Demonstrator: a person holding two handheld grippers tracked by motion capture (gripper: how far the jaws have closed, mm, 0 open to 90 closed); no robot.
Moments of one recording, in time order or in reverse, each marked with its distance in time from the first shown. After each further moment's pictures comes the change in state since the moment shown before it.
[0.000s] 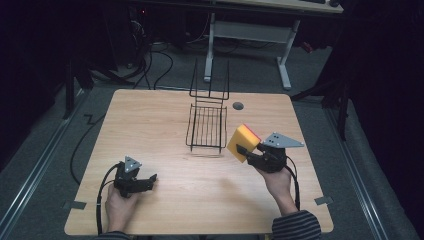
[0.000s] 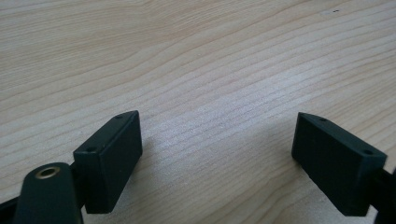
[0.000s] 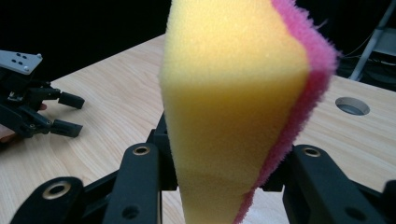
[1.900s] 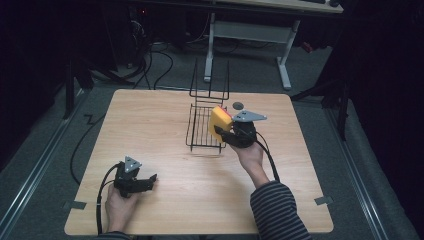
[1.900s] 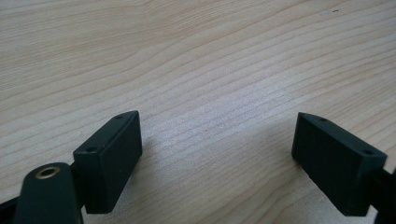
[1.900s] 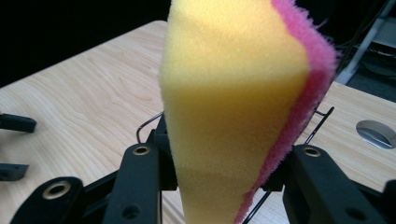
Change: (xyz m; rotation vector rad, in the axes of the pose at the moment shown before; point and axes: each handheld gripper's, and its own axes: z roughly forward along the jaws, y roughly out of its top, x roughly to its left) left arm 0.000 0.000 0.000 0.001 0.000 0.002; right arm -0.002 0.037 0.097 0.088 -0.050 -0.016
